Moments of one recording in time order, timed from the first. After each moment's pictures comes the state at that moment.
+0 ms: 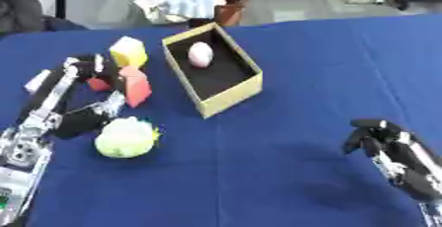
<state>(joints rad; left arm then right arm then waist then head) -0.14 0.38 0.05 -1.92 -0.29 -0.09 -0.22 -0.18 -0.14 -0.01 -1.59 -0.08 -0.31 0.57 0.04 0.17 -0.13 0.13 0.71</state>
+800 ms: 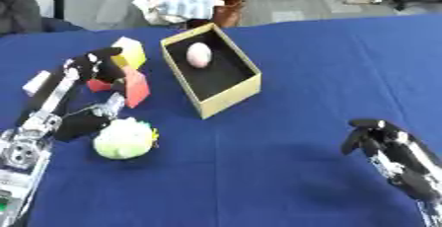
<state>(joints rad) -0.14 0.38 0.05 -1.92 -0.33 -0.10 -0.23 -0.18 -0.14 -0.01 -1.59 -0.08 -0.31 0.57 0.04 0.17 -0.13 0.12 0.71</state>
